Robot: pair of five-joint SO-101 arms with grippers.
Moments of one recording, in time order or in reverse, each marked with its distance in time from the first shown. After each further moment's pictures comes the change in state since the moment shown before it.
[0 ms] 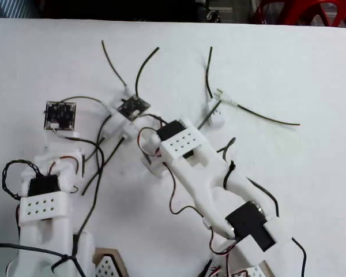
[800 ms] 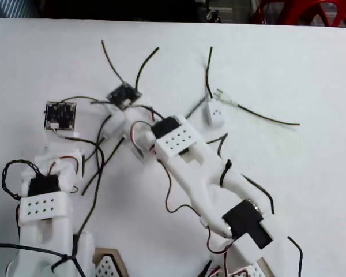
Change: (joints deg) left arm 0.0 0.0 0.0 0.0 0.0; right arm -1.6 1.2 -7.7 -7.2 0.0
